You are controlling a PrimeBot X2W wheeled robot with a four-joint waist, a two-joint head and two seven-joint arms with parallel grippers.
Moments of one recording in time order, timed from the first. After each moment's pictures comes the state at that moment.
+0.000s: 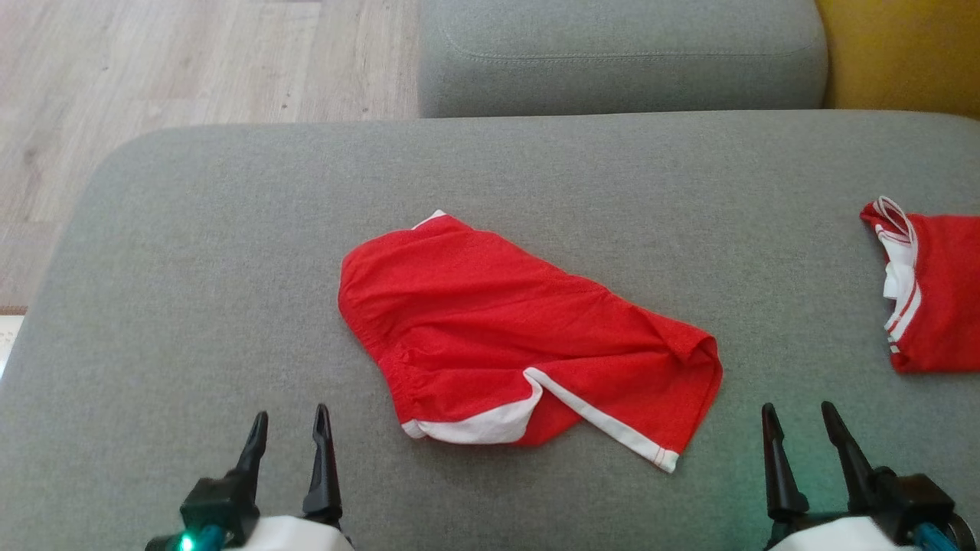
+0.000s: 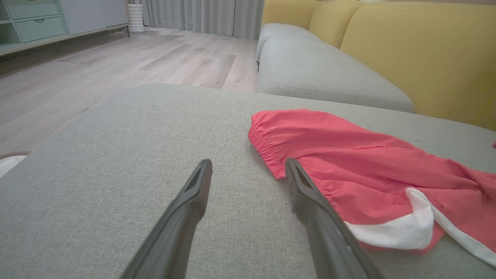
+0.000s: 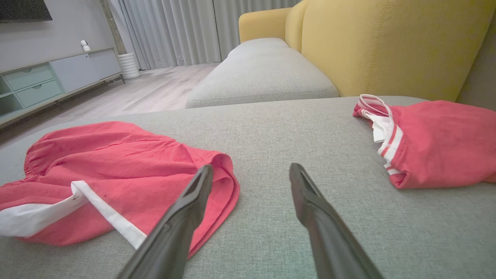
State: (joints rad) left arm 0.17 0.17 -0.36 0.06 -0.33 0.30 -0.25; right arm 0.17 -0.04 -0.02 0.22 0.11 0.12 -0.25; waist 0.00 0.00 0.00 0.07
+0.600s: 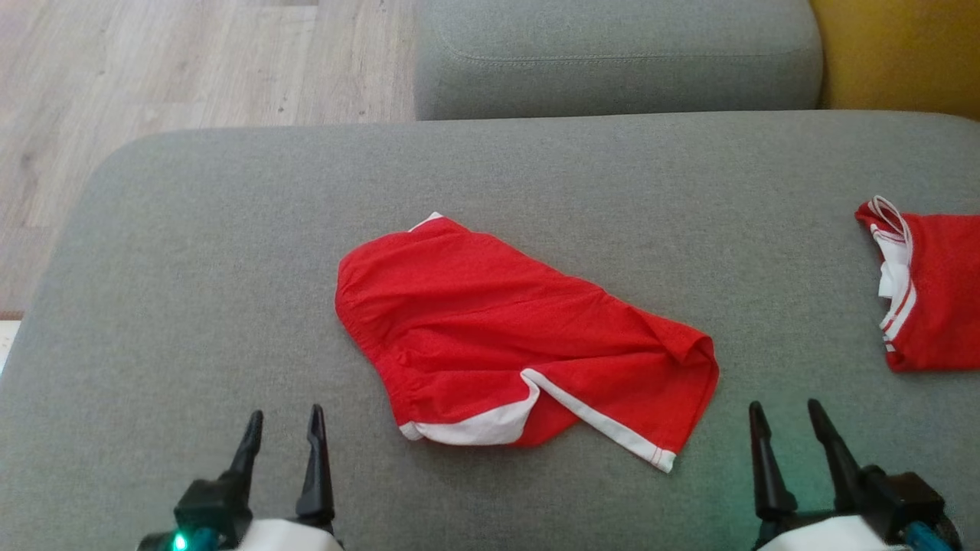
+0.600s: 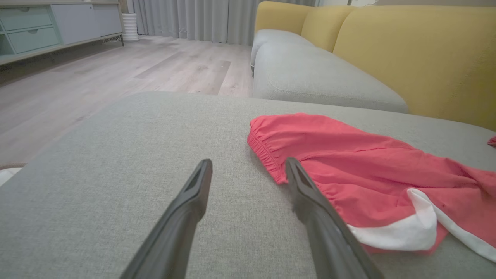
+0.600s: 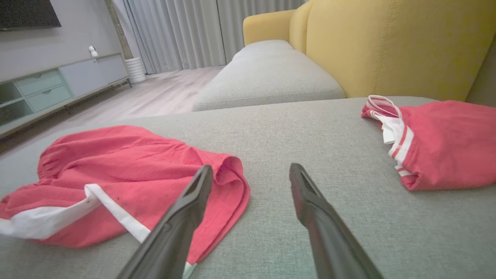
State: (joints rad) left arm 0.18 0.09 -0.23 0.10 -0.21 0.16 -0.25; right arm 0.17 -0.04 0.01 0.22 0.12 0.12 -0.25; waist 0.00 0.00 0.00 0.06
